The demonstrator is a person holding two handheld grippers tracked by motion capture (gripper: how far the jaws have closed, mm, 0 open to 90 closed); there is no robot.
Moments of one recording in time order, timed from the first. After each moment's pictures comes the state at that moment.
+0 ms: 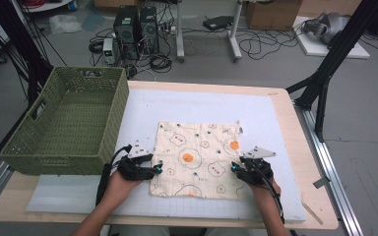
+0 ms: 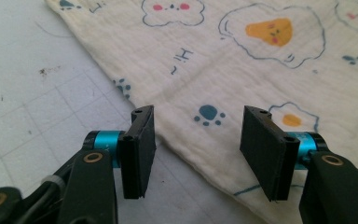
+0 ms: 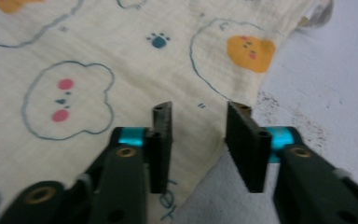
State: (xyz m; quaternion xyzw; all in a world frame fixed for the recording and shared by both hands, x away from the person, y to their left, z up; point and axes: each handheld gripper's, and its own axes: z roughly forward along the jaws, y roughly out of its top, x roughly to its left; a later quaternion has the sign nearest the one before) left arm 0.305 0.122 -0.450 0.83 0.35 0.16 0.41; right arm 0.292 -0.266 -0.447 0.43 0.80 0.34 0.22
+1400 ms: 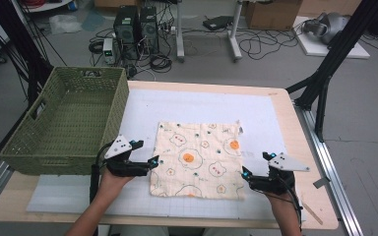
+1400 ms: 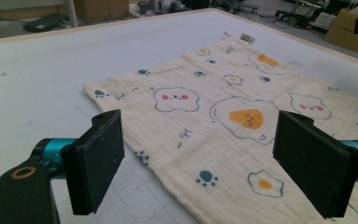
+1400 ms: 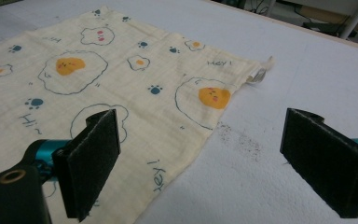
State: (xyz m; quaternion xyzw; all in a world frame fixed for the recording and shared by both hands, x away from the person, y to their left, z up) left arm 0.300 0.150 -0.426 0.74 0.34 0.18 0.55; right arm 0.255 -0.304 -0.415 0.40 0.76 0.44 0.27
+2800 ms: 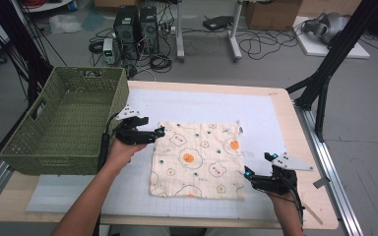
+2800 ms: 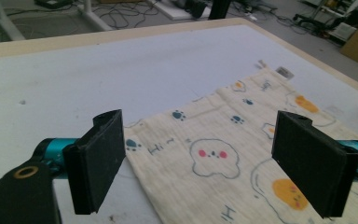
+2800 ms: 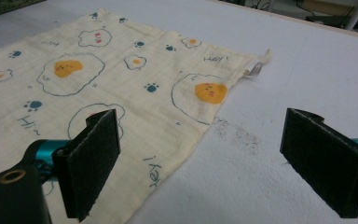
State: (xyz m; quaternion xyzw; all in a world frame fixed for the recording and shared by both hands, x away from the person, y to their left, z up) left arm 0.384 0.133 -0.394 0.73 0.41 0.15 0.52; right arm 0.257 -0.312 -0.418 0.42 0.75 0.45 0.26
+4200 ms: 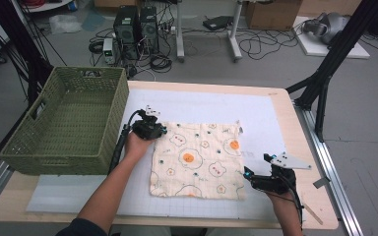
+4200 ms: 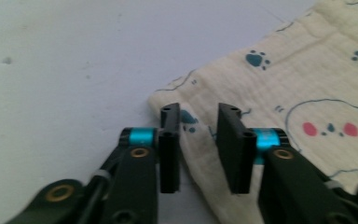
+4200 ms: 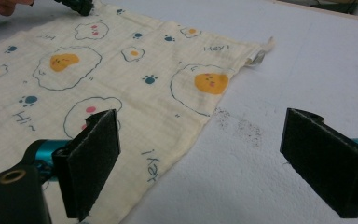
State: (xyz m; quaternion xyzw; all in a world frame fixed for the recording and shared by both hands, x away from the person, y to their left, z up) left arm 0.434 0.102 -0.445 0.81 0.40 0.17 0.38; right arm 0.261 -0.313 -0.424 0.42 0.75 0.45 0.24
